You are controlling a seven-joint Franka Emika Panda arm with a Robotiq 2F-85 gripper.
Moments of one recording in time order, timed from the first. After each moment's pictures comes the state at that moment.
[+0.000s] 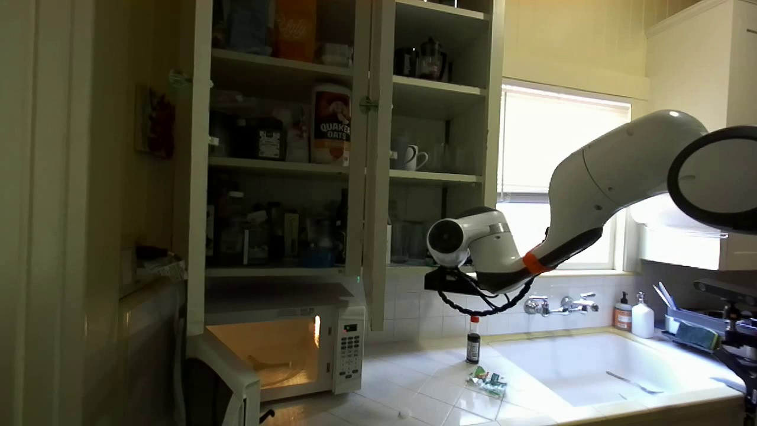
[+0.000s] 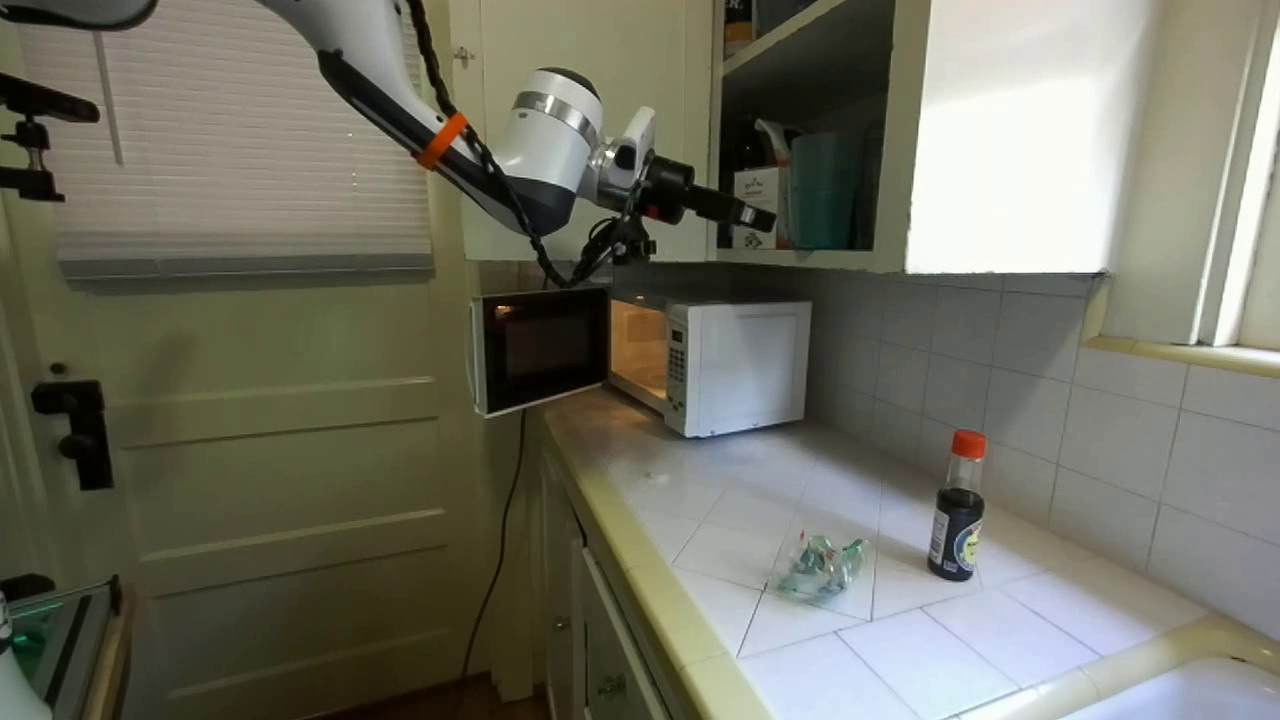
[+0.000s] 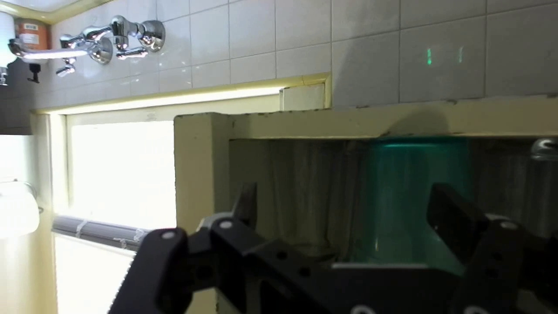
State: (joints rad) arm -0.04 0.20 -0.05 -1.79 -1.63 2.42 1.93
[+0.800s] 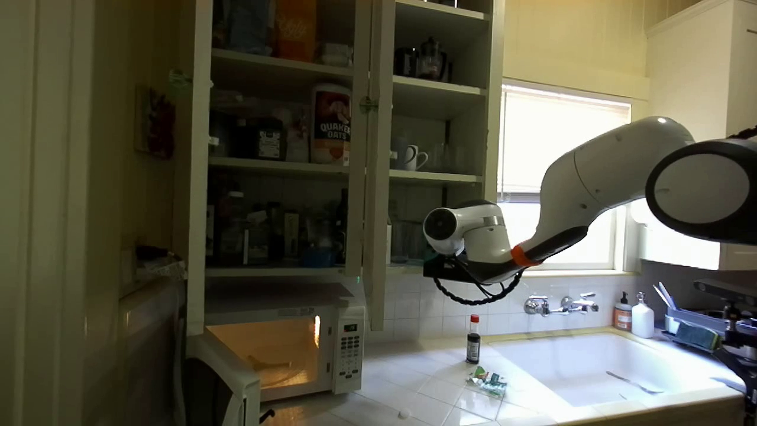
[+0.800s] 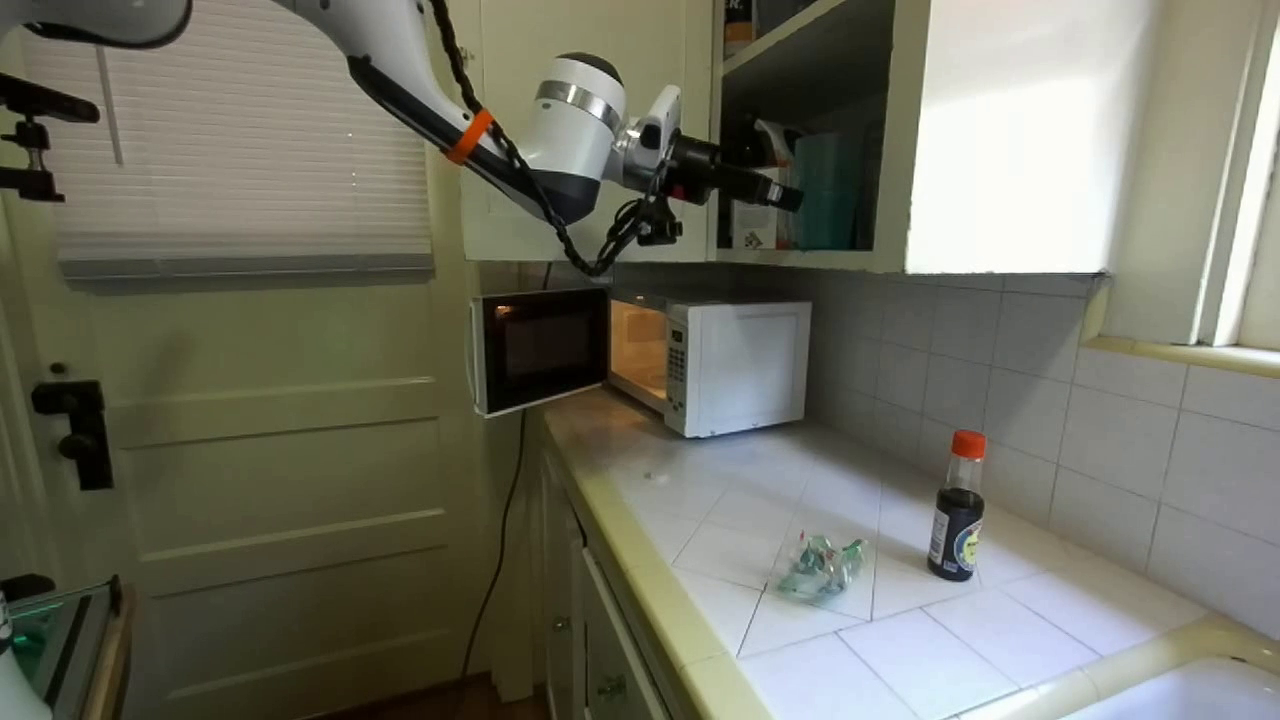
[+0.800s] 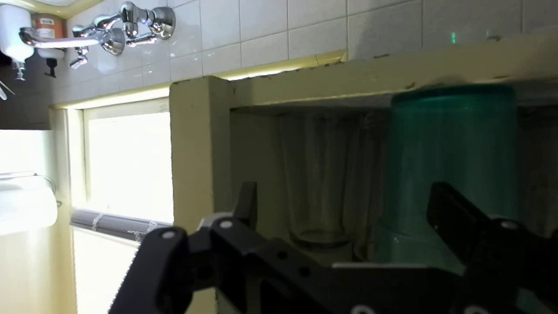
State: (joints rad) arm -0.06 0.27 -0.06 -1.65 -1.54 2.39 1.84
